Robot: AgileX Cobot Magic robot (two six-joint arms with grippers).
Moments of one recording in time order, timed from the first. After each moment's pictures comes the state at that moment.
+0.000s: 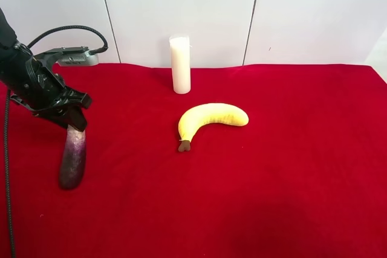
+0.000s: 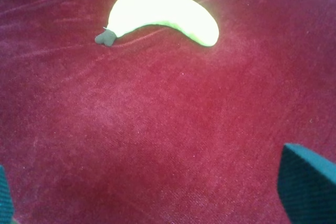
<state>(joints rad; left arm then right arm) -0.12 1.69 -0.98 -0.33 0.74 0.33 0.59 0.00 -0.48 0.02 1.07 -0.04</state>
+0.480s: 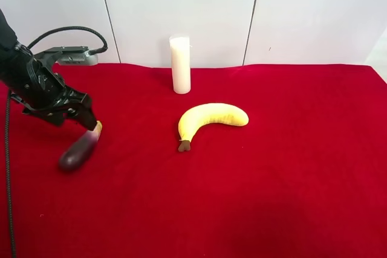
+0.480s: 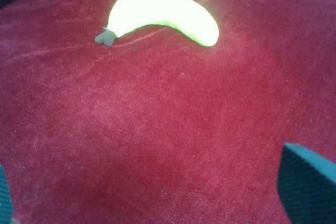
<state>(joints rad) -0.12 1.69 -0.98 -0.32 0.70 0.33 0.59 0.00 -0.48 0.02 1.07 -0.04</state>
